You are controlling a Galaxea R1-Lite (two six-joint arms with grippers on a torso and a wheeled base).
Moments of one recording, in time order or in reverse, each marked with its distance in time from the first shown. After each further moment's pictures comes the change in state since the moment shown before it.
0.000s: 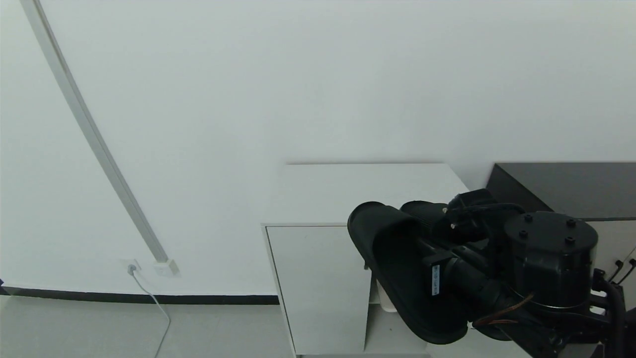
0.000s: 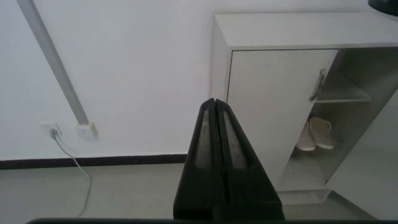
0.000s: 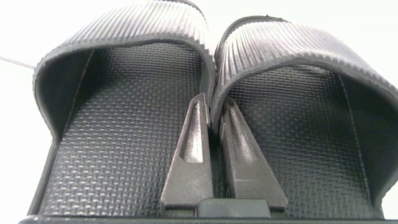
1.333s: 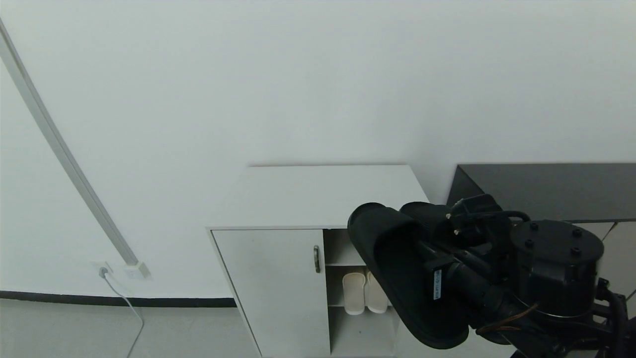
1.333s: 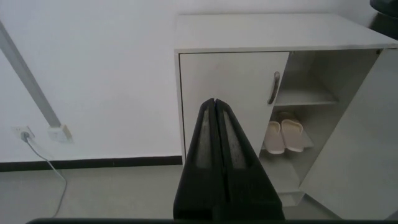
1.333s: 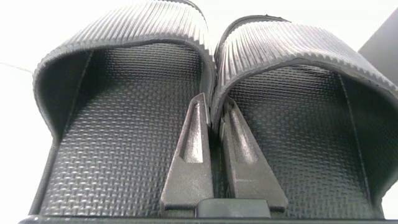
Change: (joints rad) left arm 0.000 0.000 0.000 0.000 0.000 0.000; right arm 0.007 0.009 0.049 -0.078 0.010 -0.006
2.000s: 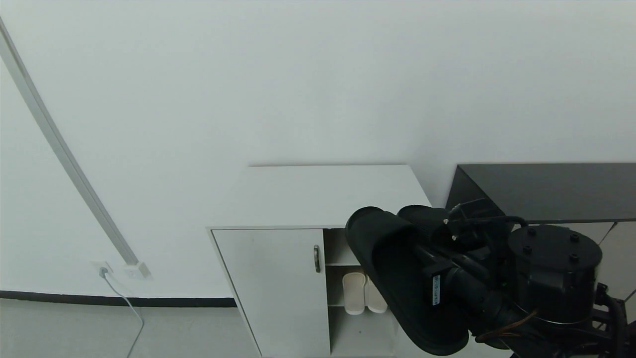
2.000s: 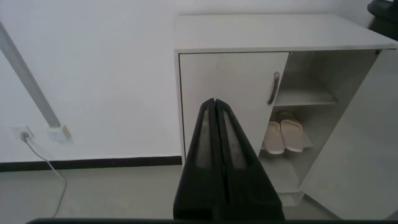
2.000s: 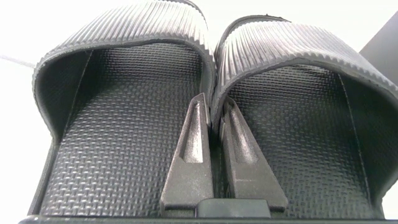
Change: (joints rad) left arm 0.000 0.000 0.000 0.000 0.001 -0.001; right arm 0.011 0.003 0.010 0.000 0.002 0.001
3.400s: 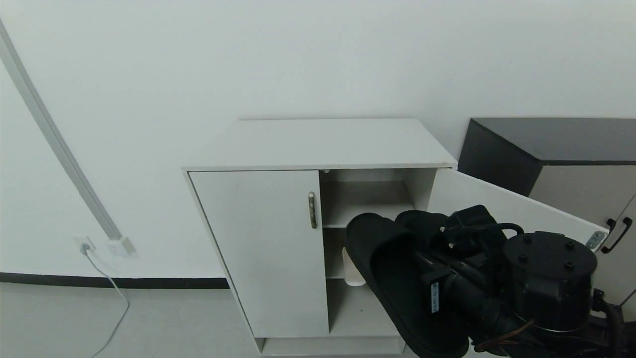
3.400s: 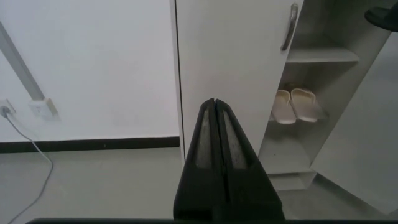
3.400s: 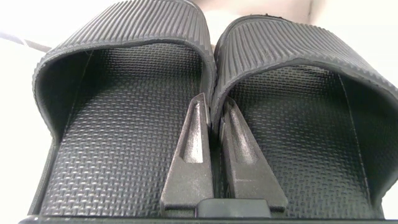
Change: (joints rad) left arm 0.000 0.000 0.000 0.000 0.001 -0.003; right arm 0.015 0.007 0.014 0.000 0.000 -0.001
